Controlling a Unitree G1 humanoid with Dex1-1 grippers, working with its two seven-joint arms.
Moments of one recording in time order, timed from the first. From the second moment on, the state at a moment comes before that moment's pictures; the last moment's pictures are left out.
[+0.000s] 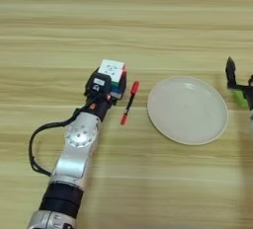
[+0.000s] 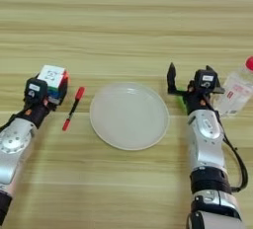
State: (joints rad) left arm -0.14 0.02 -0.13 0.18 0.04 -0.12 -0.15; right arm -0.32 -0.19 -0.25 0.53 0.19 -0.33 0.15
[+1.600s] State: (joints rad) left arm -0.31 -0.06 -0.46 0.44 0.07 -0.06 -0.37; right arm -0.34 -0.17 -0.23 0.51 0.18 -0.34 0.12
